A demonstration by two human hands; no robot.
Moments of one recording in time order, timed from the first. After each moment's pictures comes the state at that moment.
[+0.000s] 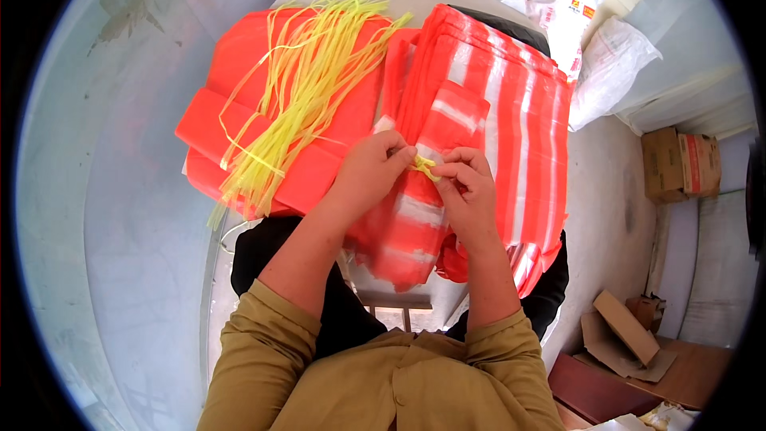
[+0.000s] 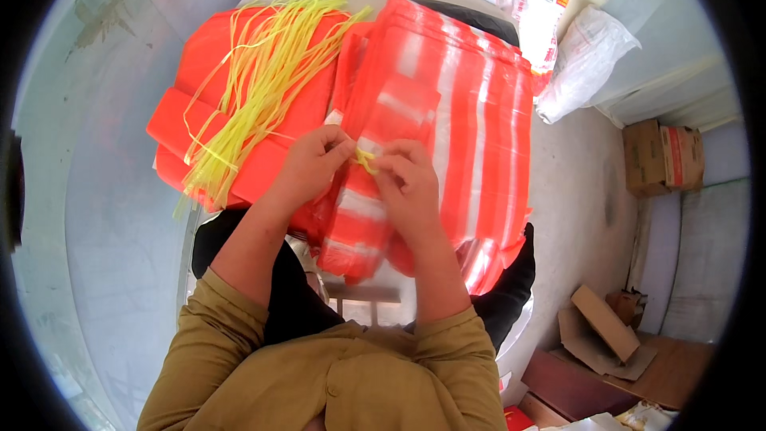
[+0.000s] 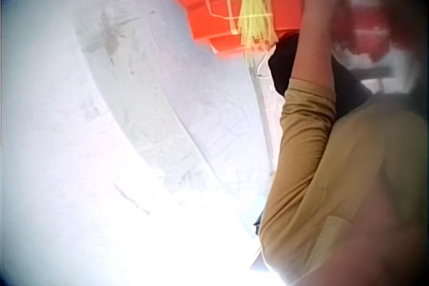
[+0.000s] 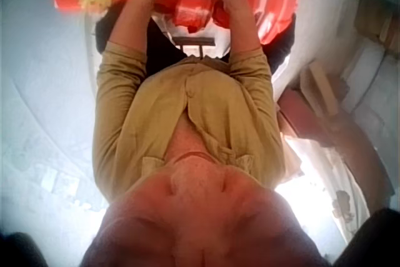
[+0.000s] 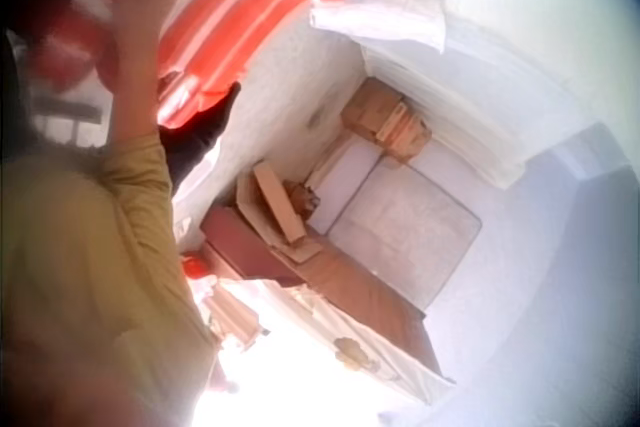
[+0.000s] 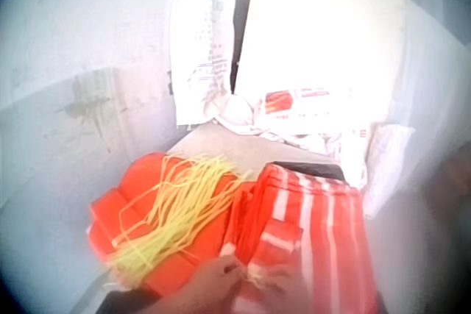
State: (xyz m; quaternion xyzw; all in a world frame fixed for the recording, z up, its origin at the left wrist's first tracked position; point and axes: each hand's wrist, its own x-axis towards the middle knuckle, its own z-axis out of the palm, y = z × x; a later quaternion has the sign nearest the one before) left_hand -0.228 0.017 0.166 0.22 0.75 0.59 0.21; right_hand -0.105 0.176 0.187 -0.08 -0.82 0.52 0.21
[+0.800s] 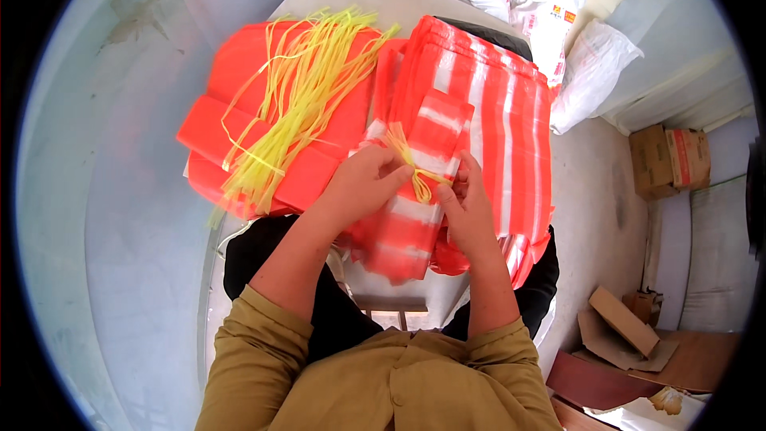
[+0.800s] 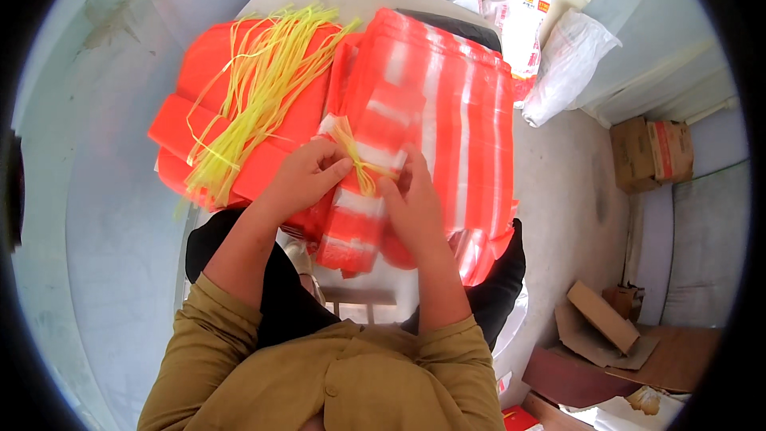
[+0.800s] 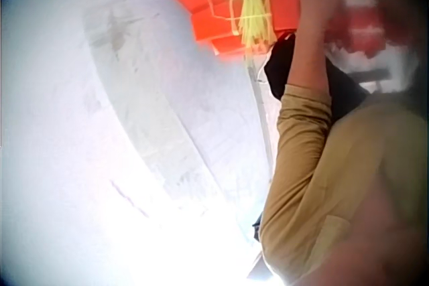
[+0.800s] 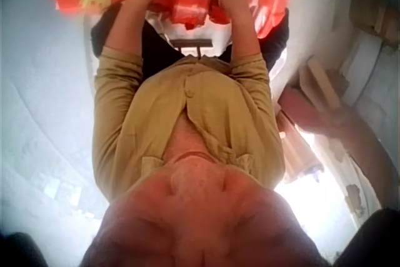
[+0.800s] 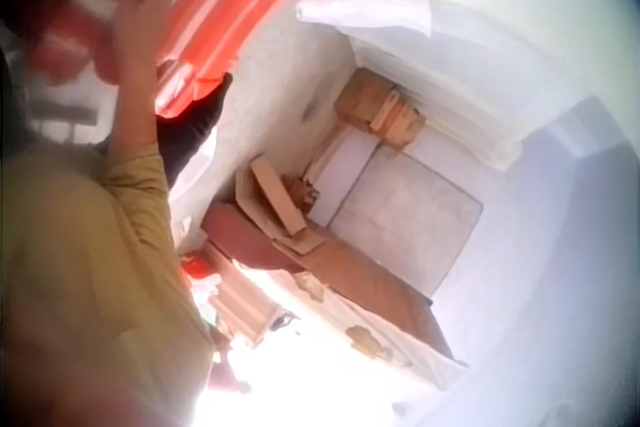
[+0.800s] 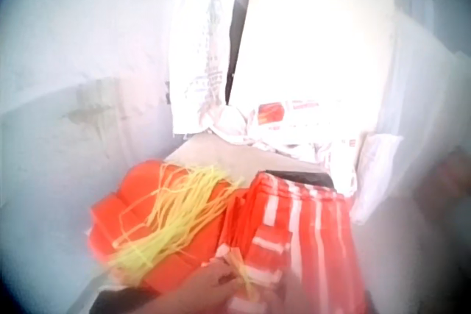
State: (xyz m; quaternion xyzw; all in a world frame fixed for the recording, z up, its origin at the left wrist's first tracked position) left_hand -0.208 -0.005 0.192 0.28 0.77 0.53 0.22; right_hand -0.066 0.180 0.187 -0.19 -0.79 0.57 0.12
